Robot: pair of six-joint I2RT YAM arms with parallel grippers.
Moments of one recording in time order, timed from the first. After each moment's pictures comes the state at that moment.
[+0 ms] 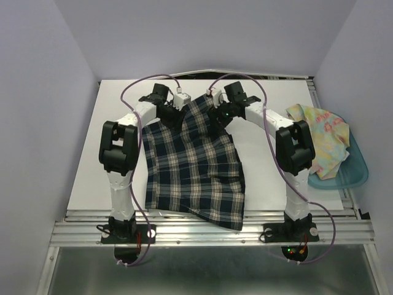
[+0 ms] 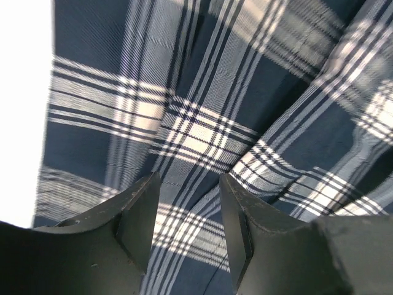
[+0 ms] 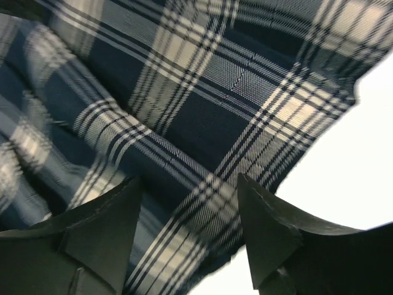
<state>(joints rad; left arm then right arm) -0.27 2.06 1.61 -0.58 0.42 0.37 0.42 2.09 1.72 -0.50 -0.40 -0.29</state>
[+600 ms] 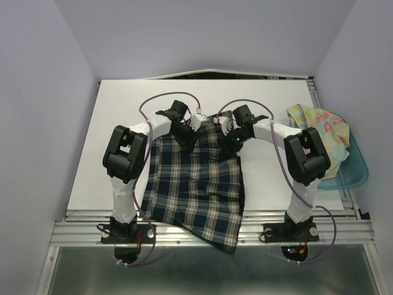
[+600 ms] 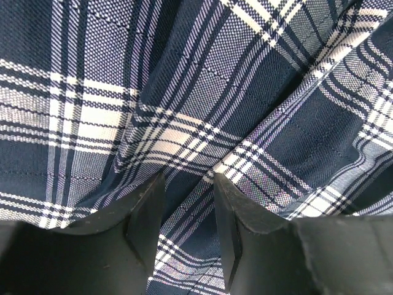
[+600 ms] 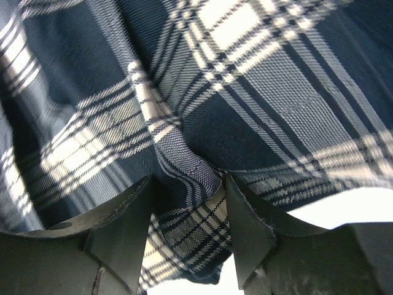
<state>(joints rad) -0.44 2.01 1.41 -0.54 0.43 0.41 0.42 1.94 1.30 -0.53 -0.51 -0.40</state>
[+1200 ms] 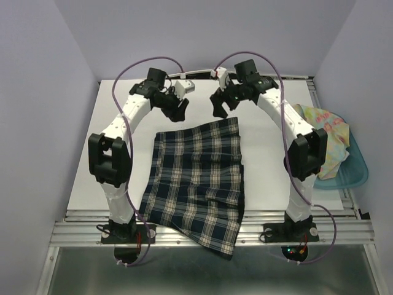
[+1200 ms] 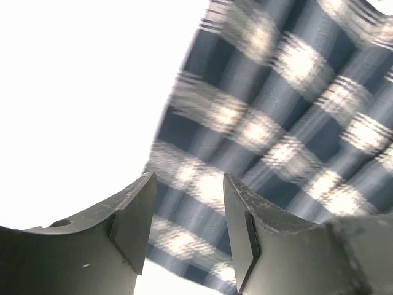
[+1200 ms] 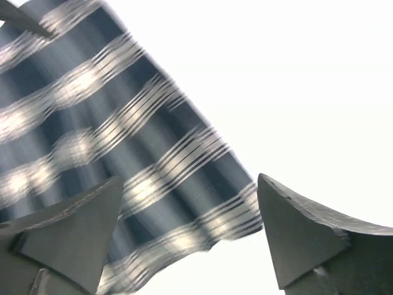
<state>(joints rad) -0.32 1.88 1.70 -0.78 0.52 0.51 0.40 1.96 1.92 -0.80 -0.49 -0.43</state>
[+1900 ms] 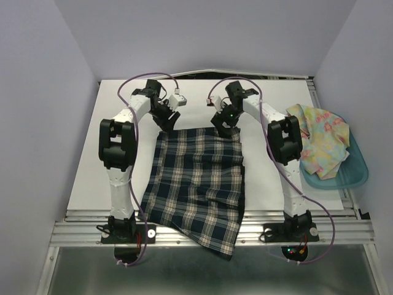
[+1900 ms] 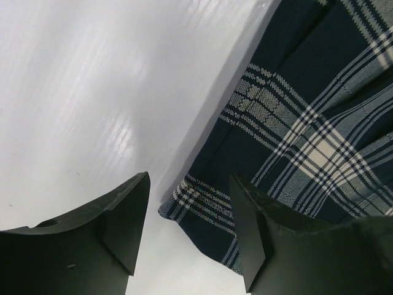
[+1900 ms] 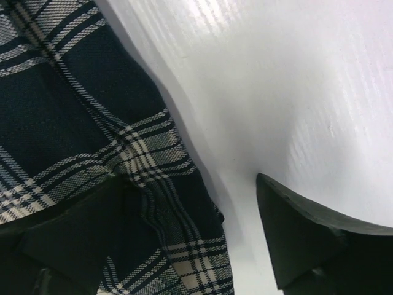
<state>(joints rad) -0.19 2.15 1.78 -0.84 0.44 0.69 0.36 2.38 2.06 -0.92 -0.39 -0.64</state>
